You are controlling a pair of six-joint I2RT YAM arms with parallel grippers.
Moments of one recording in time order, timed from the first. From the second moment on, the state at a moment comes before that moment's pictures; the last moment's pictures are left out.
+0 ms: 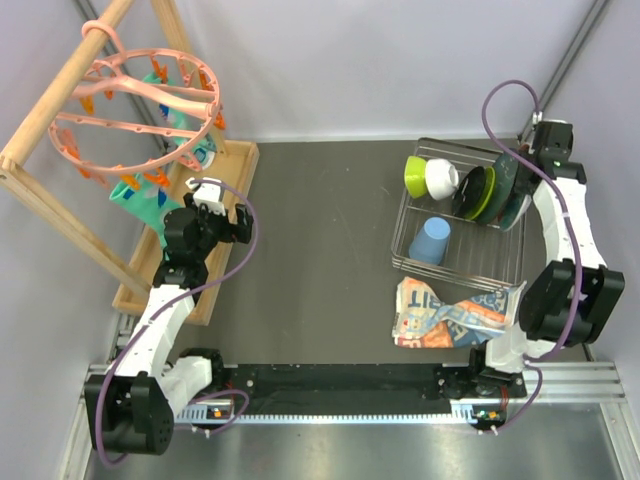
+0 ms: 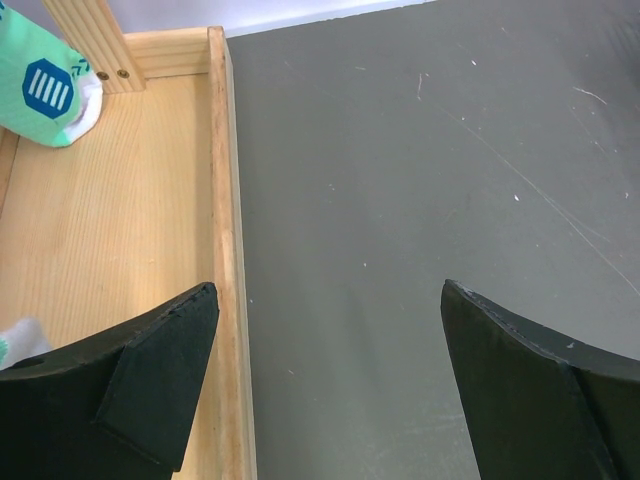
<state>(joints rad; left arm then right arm) -0.04 0.98 0.63 0.13 0.26 0.02 -0.21 1.56 1.46 -0.65 0.26 -0.05</state>
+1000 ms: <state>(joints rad) -0.04 0.98 0.63 0.13 0.24 0.02 -0.21 1.40 1.51 -0.72 0.30 -0.05</state>
